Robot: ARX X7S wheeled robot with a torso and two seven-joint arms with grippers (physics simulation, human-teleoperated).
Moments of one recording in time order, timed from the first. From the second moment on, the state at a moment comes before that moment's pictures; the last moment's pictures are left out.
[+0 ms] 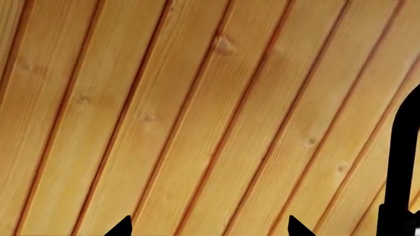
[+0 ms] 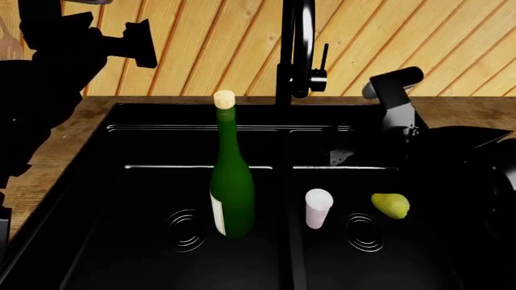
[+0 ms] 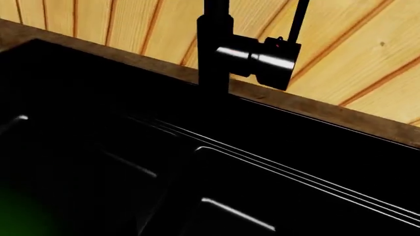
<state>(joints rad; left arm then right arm) -1.26 -0.57 0.45 -0.26 -0.77 -0.66 -0.10 1.13 0.61 -0.60 0.19 0.98 0.97 -0.02</state>
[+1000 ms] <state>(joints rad) -1.28 -0.54 0.47 -0.27 -0.74 -0.64 -0.11 1.43 0.40 -0.65 0.61 0.66 0.55 -0.07</state>
